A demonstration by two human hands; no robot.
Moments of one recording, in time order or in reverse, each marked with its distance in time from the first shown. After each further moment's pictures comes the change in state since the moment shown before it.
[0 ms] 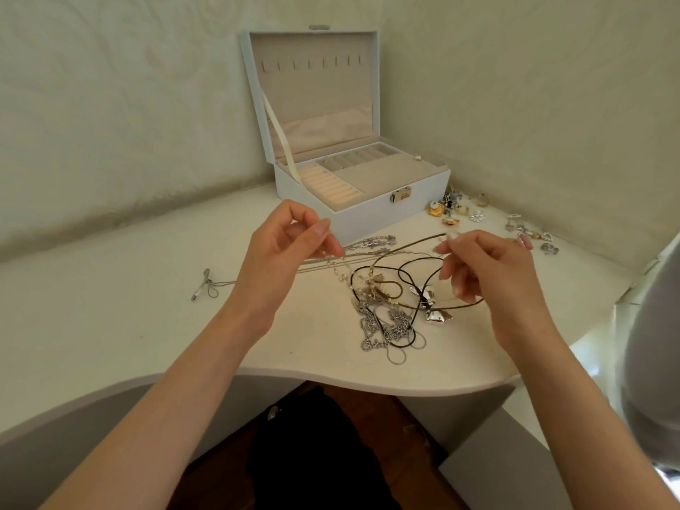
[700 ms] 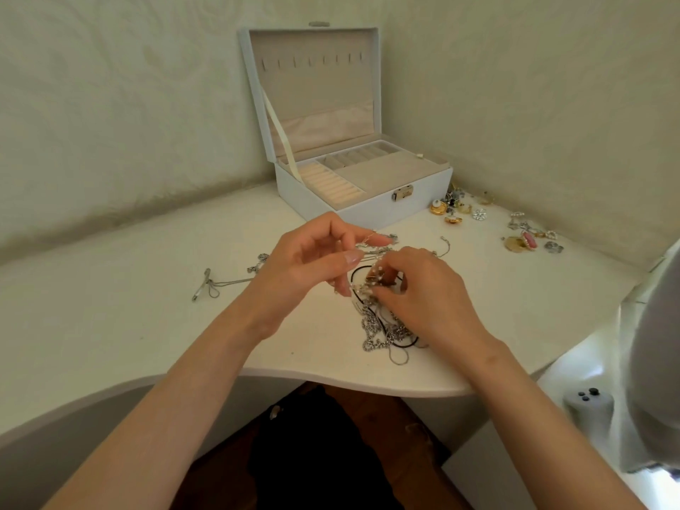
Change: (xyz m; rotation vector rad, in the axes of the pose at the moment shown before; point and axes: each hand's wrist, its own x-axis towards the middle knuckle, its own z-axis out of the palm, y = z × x) left_hand -0.001 0.006 0.002 0.053 -0.329 -0.026; right_hand -0.004 0.009 0.049 -0.941 -0.230 -0.338
